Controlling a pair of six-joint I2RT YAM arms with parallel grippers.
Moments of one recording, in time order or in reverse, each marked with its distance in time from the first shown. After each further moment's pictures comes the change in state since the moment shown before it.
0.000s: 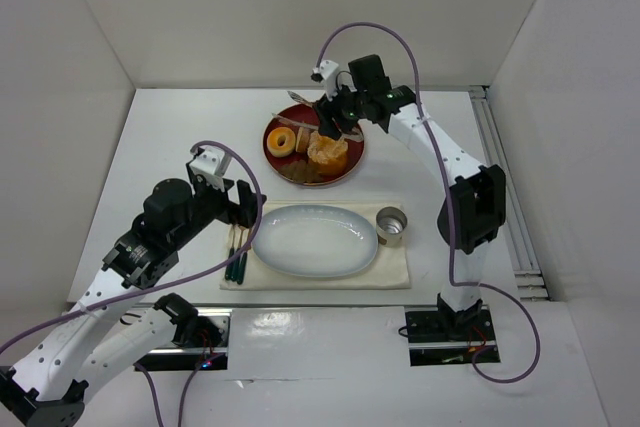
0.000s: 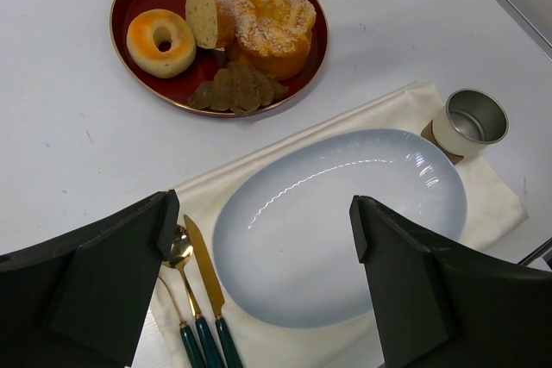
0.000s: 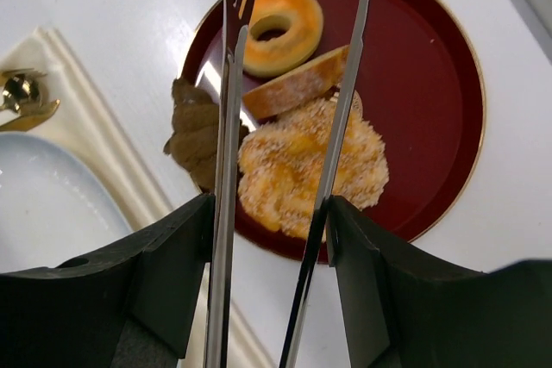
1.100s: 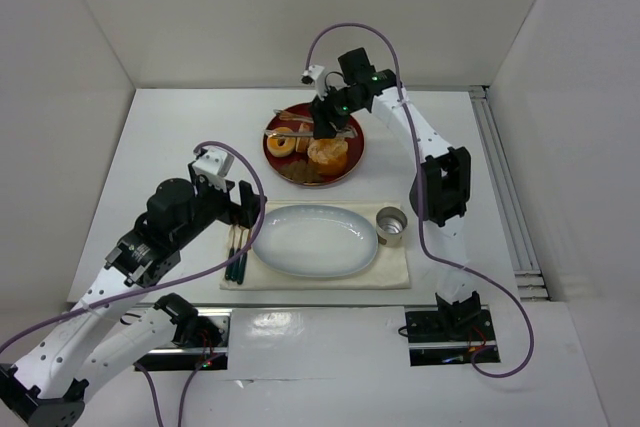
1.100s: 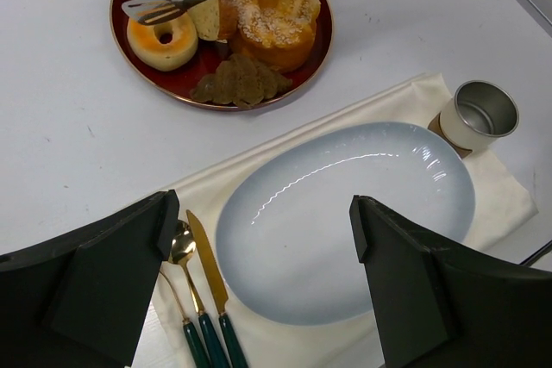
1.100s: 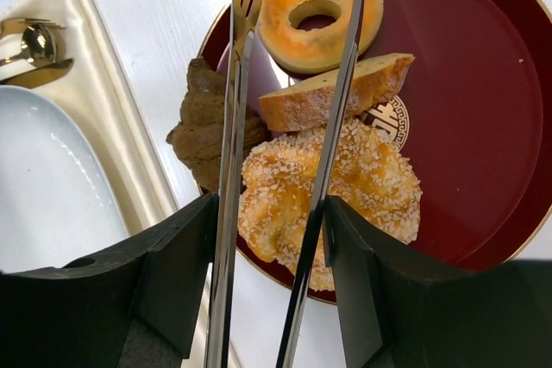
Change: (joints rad) left arm 0.000 0.010 -0.011 0.000 -0.004 0.003; right arm -0.035 0.357 0.446 -0.307 -0.193 -0.154
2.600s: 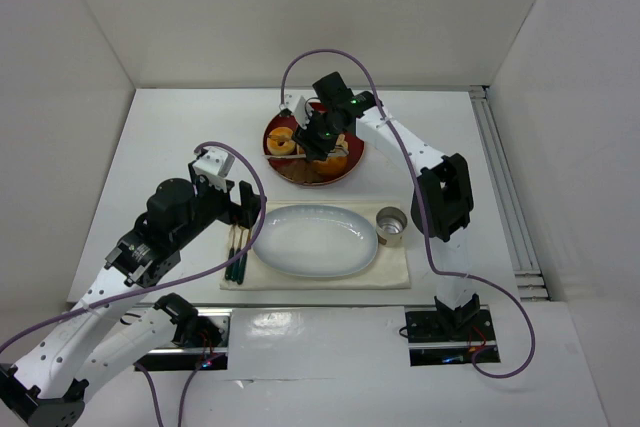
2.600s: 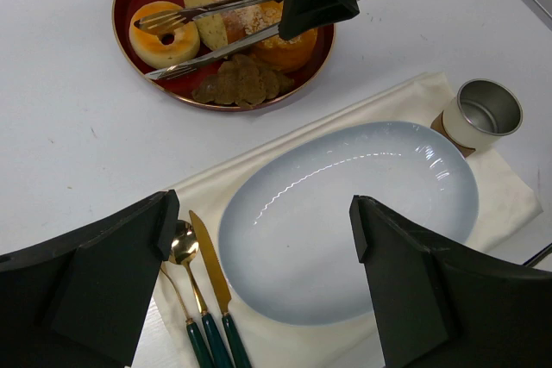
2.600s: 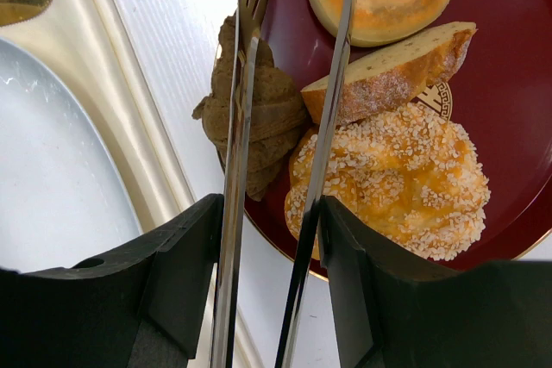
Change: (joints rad) left arm 0.000 0.000 0.000 0.000 -0.001 0.017; right arm 0.142 -0.145 -0.286 0.108 0.218 -0.073
